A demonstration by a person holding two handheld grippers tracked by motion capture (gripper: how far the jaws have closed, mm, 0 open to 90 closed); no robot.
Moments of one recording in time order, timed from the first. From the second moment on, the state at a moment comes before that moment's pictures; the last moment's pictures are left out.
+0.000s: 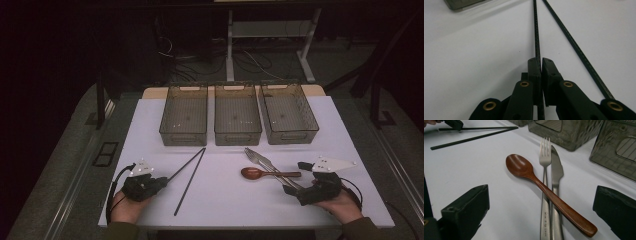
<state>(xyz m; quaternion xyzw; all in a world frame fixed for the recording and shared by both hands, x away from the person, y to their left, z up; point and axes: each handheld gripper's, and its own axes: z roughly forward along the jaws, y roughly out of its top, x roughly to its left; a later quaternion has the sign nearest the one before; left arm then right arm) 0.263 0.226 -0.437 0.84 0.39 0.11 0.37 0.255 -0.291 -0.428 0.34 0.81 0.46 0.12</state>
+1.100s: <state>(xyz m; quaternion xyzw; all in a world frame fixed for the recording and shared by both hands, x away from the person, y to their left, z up) 0.261 0.200 -0.401 0.85 0.32 0.11 0.42 0.255 -0.290 -0.429 0.34 0.81 0.46 0.12</state>
